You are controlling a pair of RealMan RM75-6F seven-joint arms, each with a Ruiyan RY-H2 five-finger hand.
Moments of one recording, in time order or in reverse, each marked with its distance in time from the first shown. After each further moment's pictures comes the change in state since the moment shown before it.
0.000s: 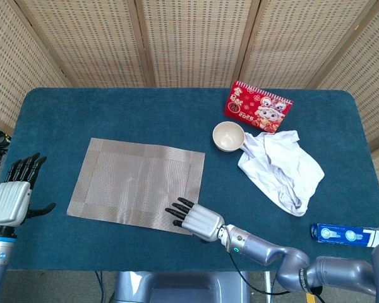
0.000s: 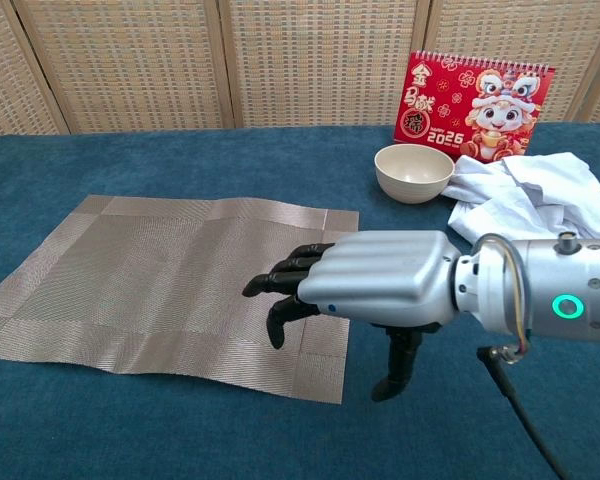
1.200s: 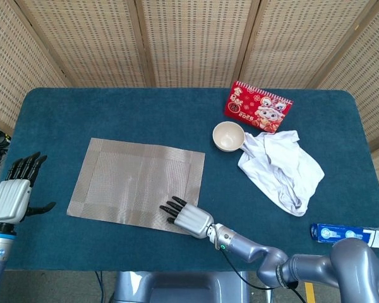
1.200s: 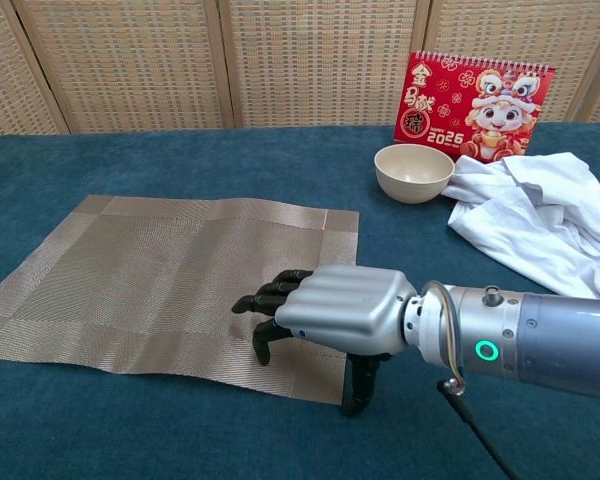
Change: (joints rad) left arm 0.005 0.008 -0.033 0.029 -0.007 -0.058 -0.044; right arm 0.050 -0.221 -0.078 0.264 0.046 0.106 0.041
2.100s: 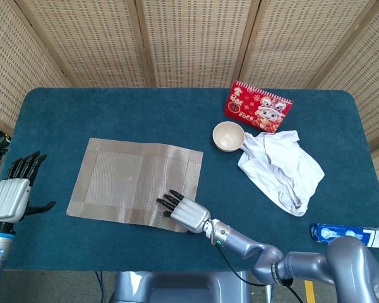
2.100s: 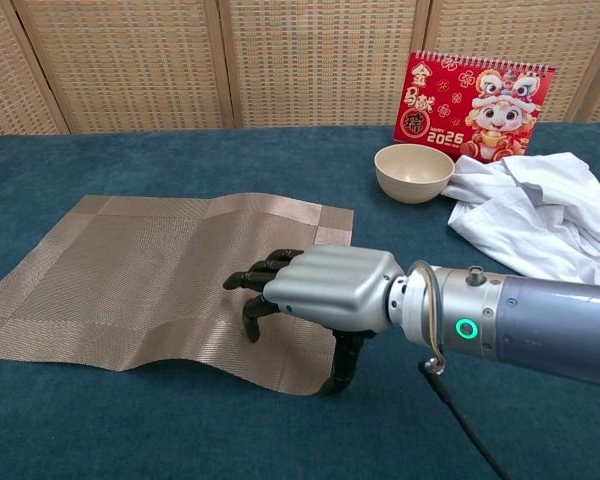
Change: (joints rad) left arm 0.003 0.008 -0.012 -0.001 0.003 -0.017 -0.016; right arm 0.028 -0.012 0.023 0.005 0.057 0.023 -0.016
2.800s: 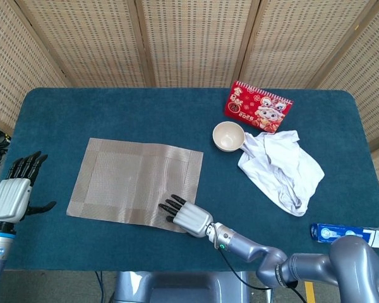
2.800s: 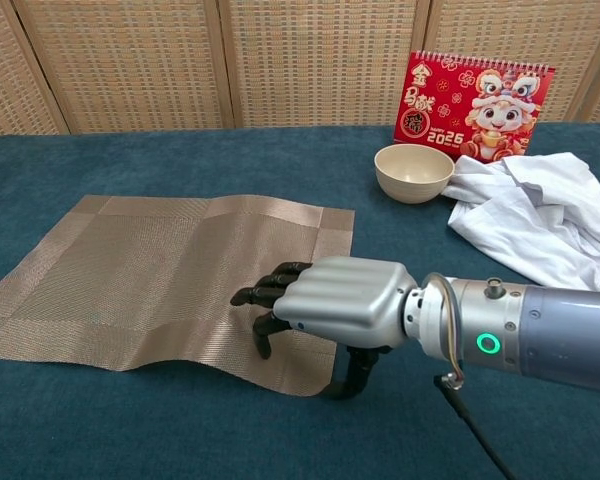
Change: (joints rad) left arm 0.001 0.001 -0.003 -0.002 0.005 -0.005 0.002; right arm -0.004 0.033 -0.044 -0.039 -0.009 0.010 -0.021
